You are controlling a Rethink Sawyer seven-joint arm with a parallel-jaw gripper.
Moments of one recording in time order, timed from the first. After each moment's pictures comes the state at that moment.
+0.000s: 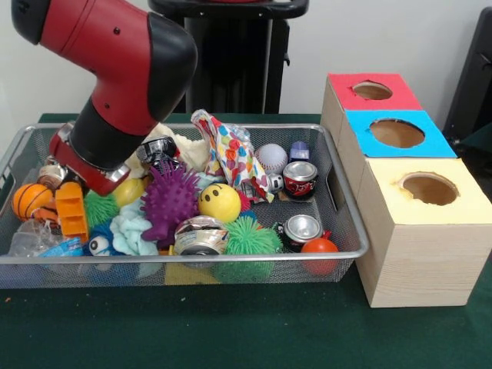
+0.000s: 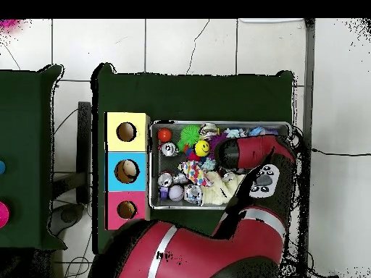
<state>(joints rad) -0.19 -0.21 -0.39 1.17 -0.41 0.61 2.19</state>
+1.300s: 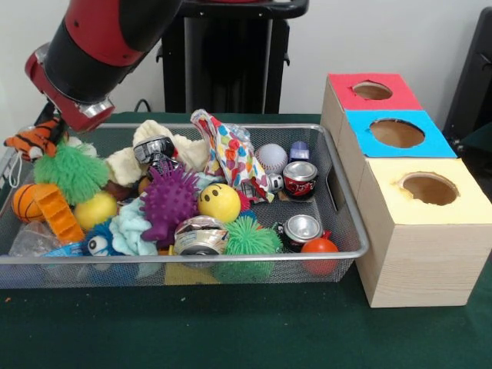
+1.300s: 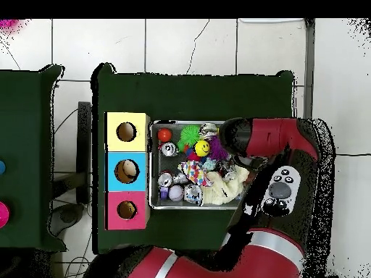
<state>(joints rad) -0.19 -0.36 -0.39 1.11 -0.38 0.95 2.19</state>
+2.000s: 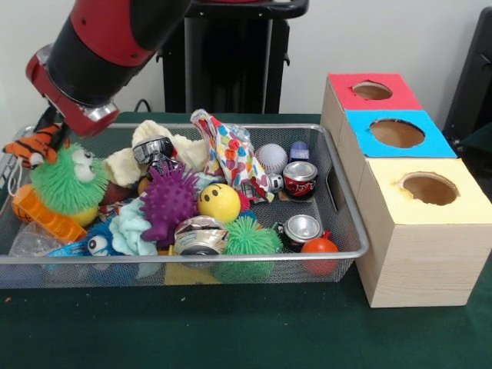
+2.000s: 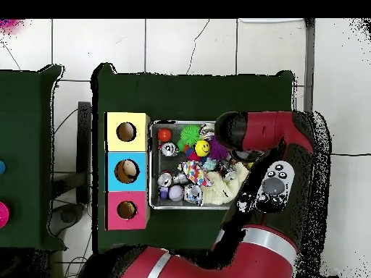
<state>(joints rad) -0.17 -0.35 -0.39 1.07 -0.38 0.95 2.19</state>
